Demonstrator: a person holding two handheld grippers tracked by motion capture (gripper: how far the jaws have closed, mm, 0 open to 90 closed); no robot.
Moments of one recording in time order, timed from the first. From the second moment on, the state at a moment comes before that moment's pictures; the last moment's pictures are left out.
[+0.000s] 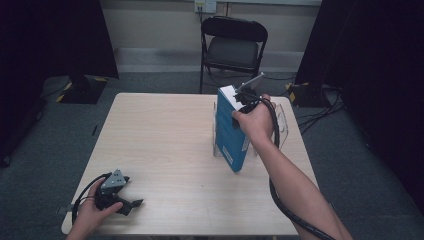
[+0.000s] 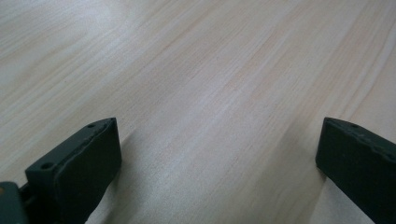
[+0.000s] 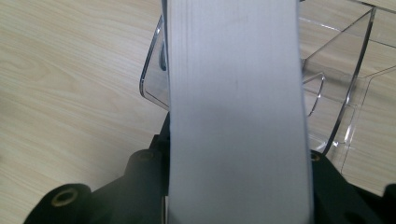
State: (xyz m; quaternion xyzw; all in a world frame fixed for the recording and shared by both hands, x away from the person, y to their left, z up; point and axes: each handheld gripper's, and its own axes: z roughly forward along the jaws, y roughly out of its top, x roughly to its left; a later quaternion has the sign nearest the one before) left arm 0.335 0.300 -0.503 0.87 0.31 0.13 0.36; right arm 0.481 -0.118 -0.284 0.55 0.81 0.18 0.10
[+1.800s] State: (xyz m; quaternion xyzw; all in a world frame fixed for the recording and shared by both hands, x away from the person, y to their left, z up) left arm 0.336 0.300 -0.503 0.87 0.30 0.13 0.37; right arm 0.440 -0.137 -0.272 0.51 0.82 0.22 0.13
